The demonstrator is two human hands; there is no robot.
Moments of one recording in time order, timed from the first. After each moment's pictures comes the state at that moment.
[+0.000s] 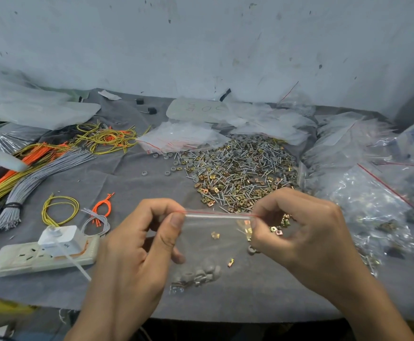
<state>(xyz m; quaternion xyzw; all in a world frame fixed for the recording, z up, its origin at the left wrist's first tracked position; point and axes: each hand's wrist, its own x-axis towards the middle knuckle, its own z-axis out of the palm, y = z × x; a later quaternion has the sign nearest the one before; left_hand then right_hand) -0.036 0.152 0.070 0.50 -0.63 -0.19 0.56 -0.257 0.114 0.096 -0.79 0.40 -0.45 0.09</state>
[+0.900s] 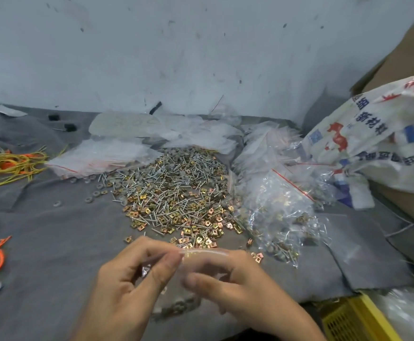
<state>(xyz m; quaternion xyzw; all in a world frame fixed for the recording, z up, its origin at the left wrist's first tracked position) -0.104 0.109 0.035 0.39 -0.66 -0.34 0.54 -0.305 0.121 0.047 -0.70 0.43 -0.37 0.43</state>
